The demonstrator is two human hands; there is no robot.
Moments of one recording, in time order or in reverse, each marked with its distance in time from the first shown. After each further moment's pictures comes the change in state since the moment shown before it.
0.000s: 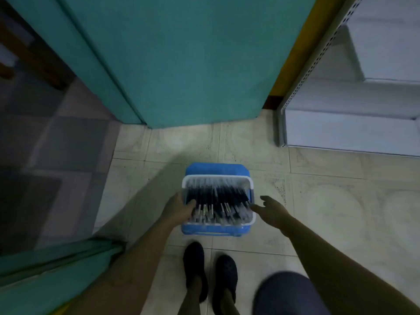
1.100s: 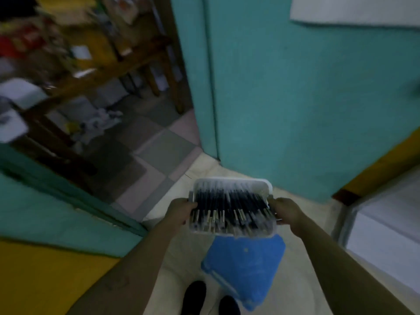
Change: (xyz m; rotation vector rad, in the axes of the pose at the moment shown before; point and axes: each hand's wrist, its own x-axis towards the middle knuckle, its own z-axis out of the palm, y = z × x) left_hand -0.121 0.076 -0.122 -0.667 0.484 -0.355; right_hand -0.036 -0.191 -0.096 0.025 -0.149 -0.340
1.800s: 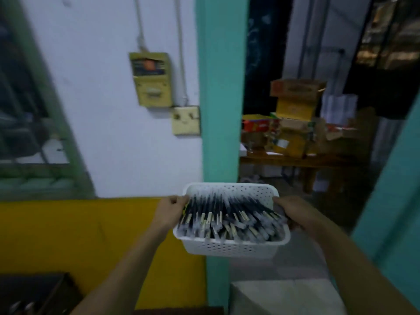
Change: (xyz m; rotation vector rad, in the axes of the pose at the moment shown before) left_hand -0.265 -0.093 -0.329 -0.409 0.990 0.262; right_hand -0.240 -0.291 0.229 -0.427 -0.505 -0.843
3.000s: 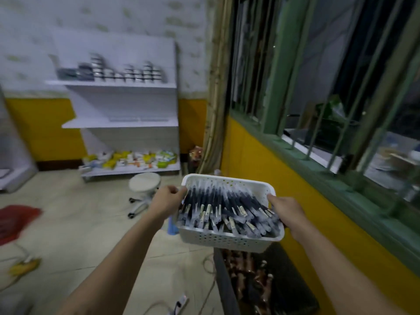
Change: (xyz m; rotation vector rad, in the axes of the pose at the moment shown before) left_hand -0.224 -0.238 -0.641 0.053 1.228 -0.616; right_hand -0.240 -0.350 0.762 -0.263 -1.030 -0.655
